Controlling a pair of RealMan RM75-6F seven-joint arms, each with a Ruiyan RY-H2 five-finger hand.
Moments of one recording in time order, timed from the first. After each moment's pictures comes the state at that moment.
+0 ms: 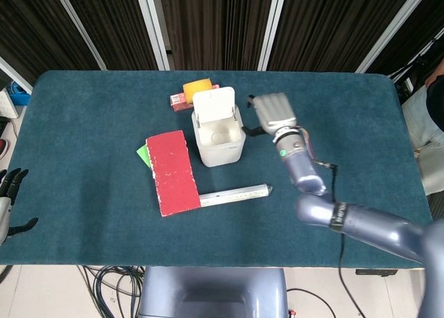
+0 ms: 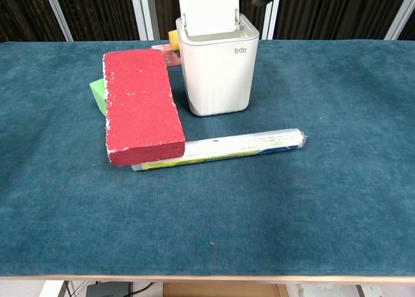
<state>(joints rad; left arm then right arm) -0.12 -1.09 -0.07 -1.61 1.38 1.41 0.12 1.18 -1.27 0.32 -1.47 -0.43 0.83 -0.58</state>
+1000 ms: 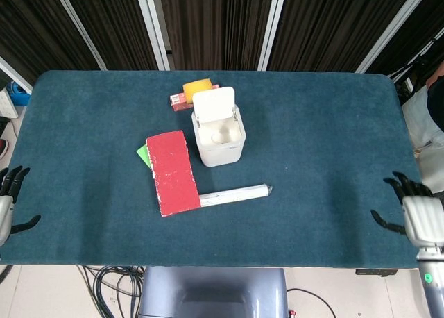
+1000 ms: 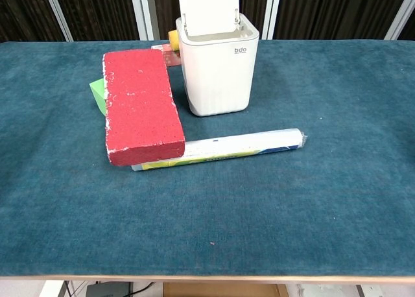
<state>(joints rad) -0.13 -1.12 -0.08 -1.59 1.38 1.42 0.11 0.22 -1.16 -0.06 -1.51 -1.34 1.56 -0.05</state>
